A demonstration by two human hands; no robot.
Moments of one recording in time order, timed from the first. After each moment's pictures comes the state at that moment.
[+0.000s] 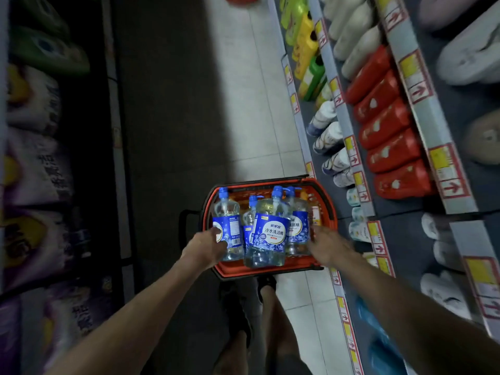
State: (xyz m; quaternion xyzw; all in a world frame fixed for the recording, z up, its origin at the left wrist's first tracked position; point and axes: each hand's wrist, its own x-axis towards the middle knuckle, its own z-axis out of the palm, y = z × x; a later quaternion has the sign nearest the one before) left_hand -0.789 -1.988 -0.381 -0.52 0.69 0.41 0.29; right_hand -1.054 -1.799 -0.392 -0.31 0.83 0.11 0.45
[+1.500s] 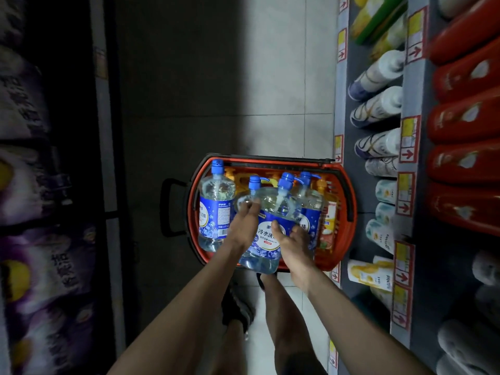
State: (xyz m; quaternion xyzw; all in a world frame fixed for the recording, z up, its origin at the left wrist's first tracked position) left_hand -0.917 -1.946 -0.482 -0.65 0.38 0.65 0.09; right_hand -1.004 -1.839 -0.502 0.05 0.79 -0.21 0.57
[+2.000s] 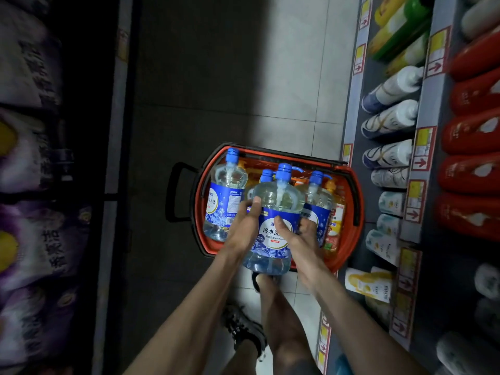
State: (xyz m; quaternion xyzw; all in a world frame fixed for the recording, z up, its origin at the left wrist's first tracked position) left_hand -0.877 -1.913 -0.502 -0.67 0.28 0.69 -0.02; right_hand -0.993 -1.830 -0.486 0.03 0.75 -0.31 0.58
